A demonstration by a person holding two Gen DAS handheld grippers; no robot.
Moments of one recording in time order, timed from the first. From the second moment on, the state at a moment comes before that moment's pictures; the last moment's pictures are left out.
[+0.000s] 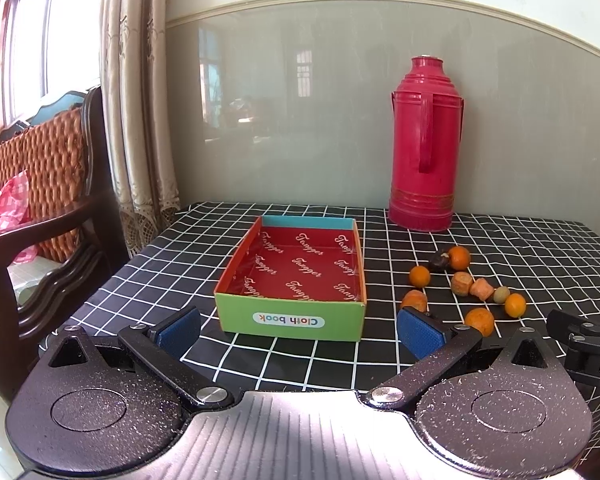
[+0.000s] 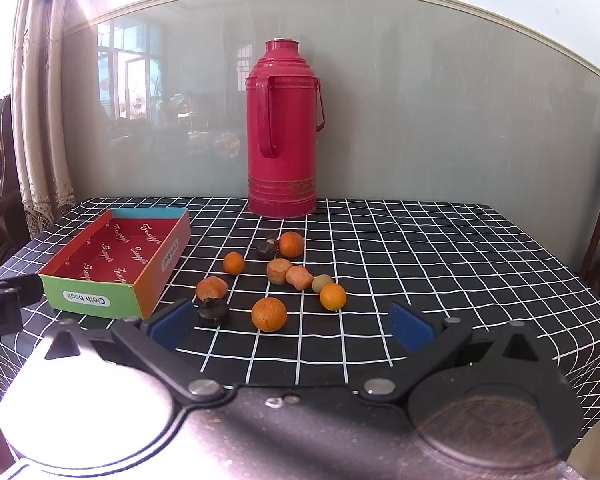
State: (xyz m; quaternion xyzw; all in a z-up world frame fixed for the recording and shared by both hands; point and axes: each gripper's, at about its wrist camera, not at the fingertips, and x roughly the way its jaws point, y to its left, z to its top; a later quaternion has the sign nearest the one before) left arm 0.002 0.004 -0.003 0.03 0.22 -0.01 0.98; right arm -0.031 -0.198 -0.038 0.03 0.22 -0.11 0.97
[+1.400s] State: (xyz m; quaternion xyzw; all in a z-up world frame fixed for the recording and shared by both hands) left arm 0.007 -0.011 -0.003 0.07 0.20 -0.03 0.98; right arm -0.035 -0.209 -0.043 0.04 0.20 -0.14 0.97
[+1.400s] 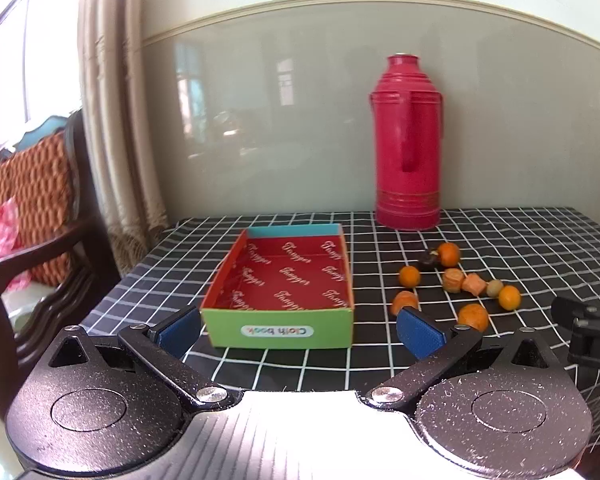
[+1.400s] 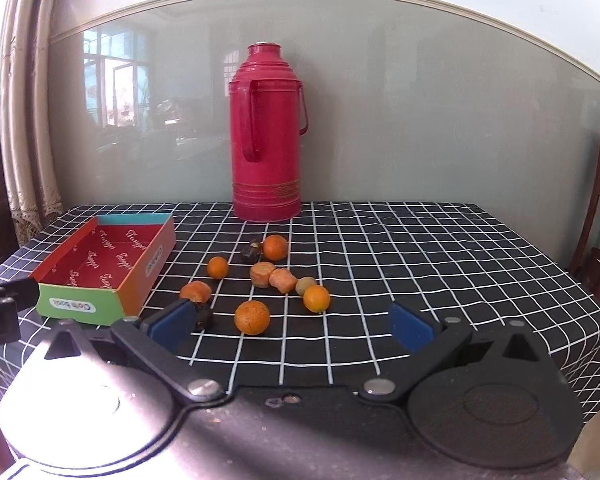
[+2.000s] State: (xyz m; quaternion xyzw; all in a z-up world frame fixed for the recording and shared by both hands) left arm 0.057 -0.136 -0.060 0.24 0.18 -0.19 0.94; right arm -0.027 -0.290 -0.080 0.08 0.17 -0.27 0.94
